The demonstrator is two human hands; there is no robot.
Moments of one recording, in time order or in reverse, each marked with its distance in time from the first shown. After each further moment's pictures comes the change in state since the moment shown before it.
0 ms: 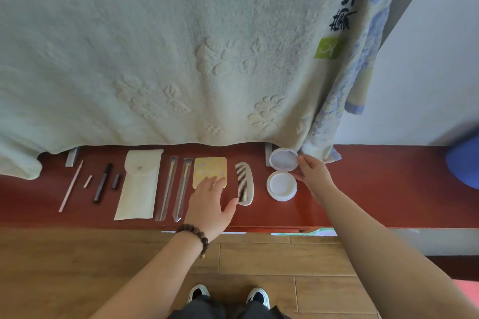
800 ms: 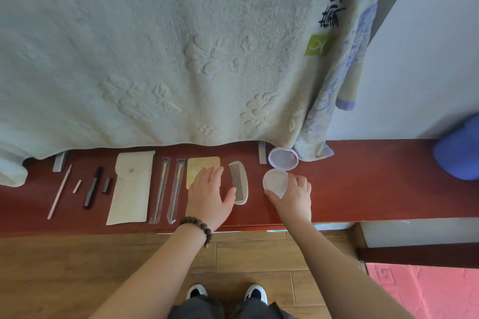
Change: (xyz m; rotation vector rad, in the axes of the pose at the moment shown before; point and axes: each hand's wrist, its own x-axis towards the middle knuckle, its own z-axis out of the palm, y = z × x) left_hand 0.020 0.006 0.007 -0.009 0.080 0.012; right_hand -0.050 0.047 0.040 -0.860 0.309 -0.180
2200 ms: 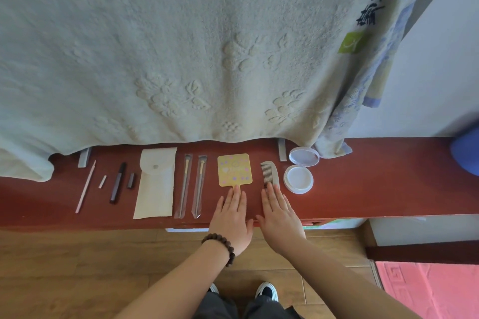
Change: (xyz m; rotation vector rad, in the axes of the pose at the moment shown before) left_hand -0.041 -0.034 0.029 0.343 -0.319 0.142; right_hand -0.069 -0.041 0.036 -0.492 -0.377 -0.421
